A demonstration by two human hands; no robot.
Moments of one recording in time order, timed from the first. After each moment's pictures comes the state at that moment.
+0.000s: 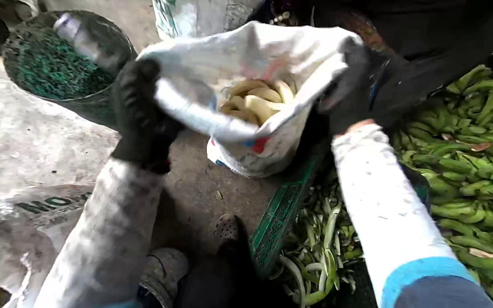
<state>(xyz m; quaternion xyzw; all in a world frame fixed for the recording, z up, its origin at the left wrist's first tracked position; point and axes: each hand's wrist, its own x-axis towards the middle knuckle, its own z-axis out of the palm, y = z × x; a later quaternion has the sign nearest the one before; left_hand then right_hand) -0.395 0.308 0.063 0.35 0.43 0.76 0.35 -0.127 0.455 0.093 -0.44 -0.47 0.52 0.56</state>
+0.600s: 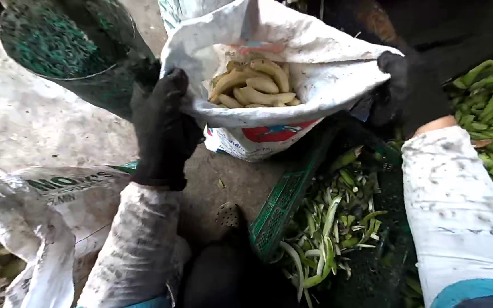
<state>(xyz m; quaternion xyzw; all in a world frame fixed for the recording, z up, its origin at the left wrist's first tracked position) -0.353 0.271 0.072 0.28 0.50 0.74 0.35 -0.026 0.470 0.116 -0.66 -0.67 0.25 0.22</state>
